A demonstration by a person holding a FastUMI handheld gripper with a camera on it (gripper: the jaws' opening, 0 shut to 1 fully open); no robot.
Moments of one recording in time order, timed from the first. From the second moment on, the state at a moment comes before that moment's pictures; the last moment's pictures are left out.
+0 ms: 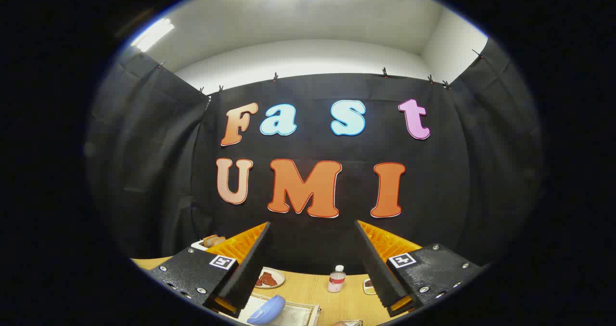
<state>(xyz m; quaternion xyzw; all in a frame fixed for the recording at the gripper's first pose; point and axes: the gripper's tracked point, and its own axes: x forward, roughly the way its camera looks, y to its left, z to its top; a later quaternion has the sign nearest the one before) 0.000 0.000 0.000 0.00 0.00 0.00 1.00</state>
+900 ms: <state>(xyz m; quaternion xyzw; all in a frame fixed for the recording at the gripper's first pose) 0.000 0.010 -0.025 -0.01 0.05 0.01 1.00</state>
